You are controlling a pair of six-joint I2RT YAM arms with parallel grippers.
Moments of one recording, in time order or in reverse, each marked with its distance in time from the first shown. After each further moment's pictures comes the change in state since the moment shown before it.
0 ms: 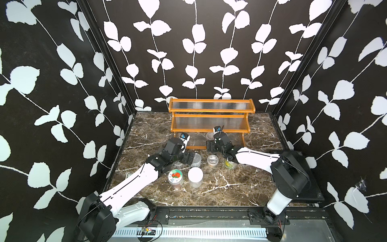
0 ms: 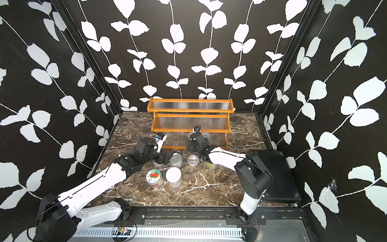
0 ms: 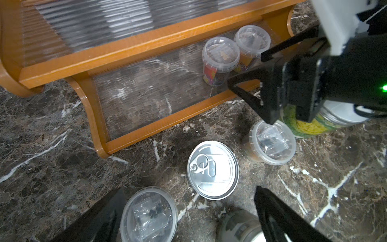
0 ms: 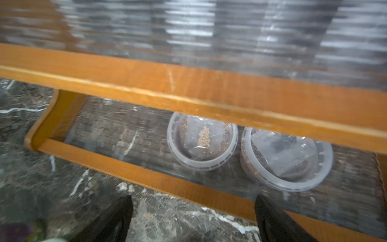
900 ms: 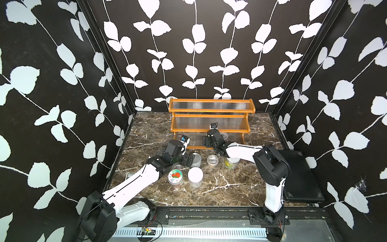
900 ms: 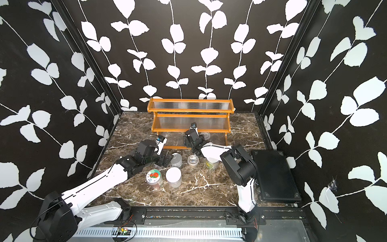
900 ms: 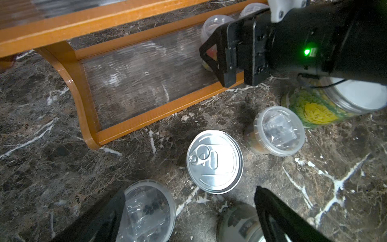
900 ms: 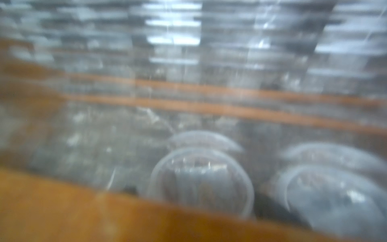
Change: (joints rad) left arm 0.015 0.012 -0.057 0.030 0.026 -0.006; right arm -0.021 0.217 0.164 0.077 0.098 0.007
